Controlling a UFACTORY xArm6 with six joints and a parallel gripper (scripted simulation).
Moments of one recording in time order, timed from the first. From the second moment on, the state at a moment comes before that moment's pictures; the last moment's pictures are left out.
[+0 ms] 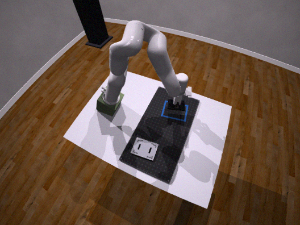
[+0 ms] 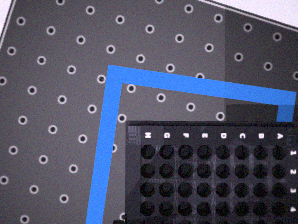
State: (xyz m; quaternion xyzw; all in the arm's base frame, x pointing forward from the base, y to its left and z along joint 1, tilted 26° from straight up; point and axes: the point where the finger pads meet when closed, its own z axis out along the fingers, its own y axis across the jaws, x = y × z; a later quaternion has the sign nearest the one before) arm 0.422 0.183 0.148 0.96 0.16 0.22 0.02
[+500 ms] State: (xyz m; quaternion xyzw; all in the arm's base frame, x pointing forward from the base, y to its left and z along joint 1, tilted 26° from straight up) arm 0.421 0.179 0.148 0.96 0.18 0.22 0.02
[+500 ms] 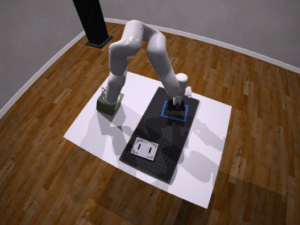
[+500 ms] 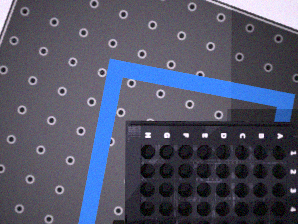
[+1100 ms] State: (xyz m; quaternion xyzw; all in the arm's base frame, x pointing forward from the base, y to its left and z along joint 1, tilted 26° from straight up) arm 0.412 0.129 0.144 0.88 0.41 0.21 0.09
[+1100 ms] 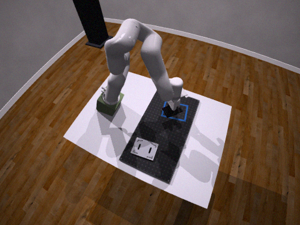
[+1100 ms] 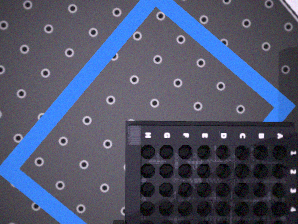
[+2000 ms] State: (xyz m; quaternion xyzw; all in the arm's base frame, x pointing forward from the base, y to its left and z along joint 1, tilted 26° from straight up) arm 0.397 0.047 0.136 0.64 0.73 0.15 0.18
